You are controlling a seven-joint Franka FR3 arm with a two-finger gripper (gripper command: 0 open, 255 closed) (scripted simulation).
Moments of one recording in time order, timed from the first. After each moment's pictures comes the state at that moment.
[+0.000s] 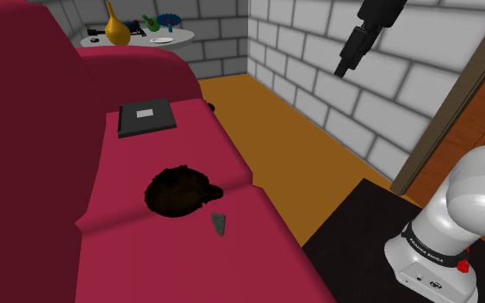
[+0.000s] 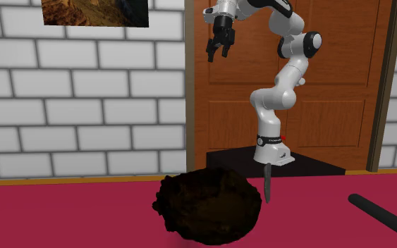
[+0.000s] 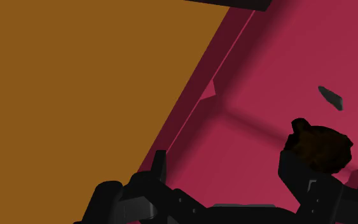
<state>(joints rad) 0.02 -0.80 0.02 -2.27 0.09 1.69 -0.10</state>
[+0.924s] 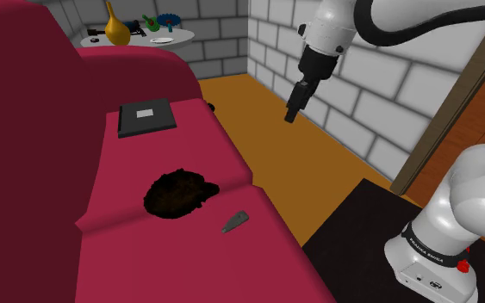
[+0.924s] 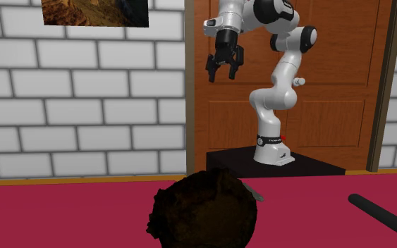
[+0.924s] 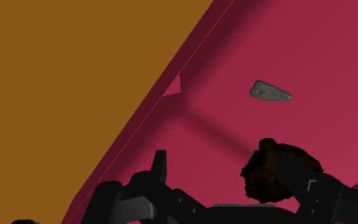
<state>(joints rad) 0.12 -0.62 0.19 -2.38 0.17 1.99 -0.05</state>
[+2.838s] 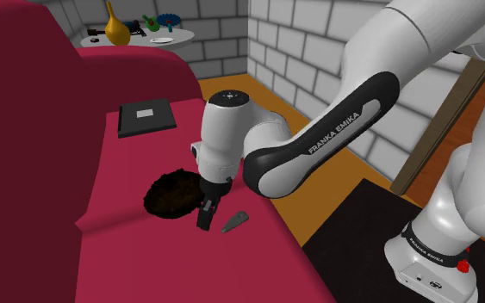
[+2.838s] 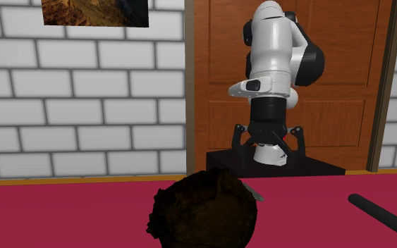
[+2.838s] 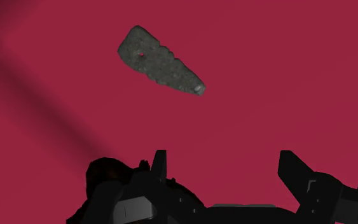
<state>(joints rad) 0.27 0.19 0.49 -2.16 -0.12 2.52 0.24</state>
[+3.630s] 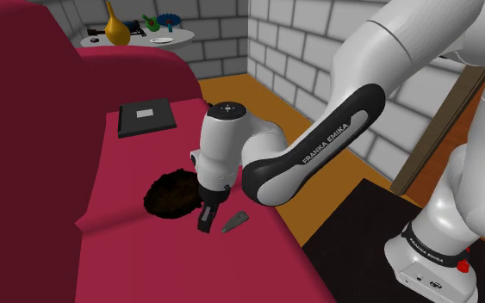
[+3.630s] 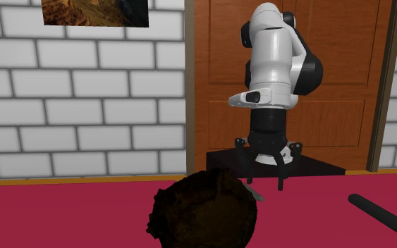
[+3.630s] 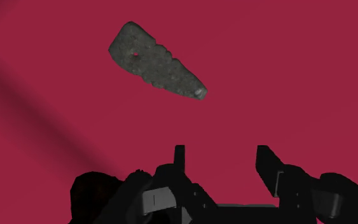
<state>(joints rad) 0.29 0.25 0.48 -2.16 -0.17 2.56 0.27</state>
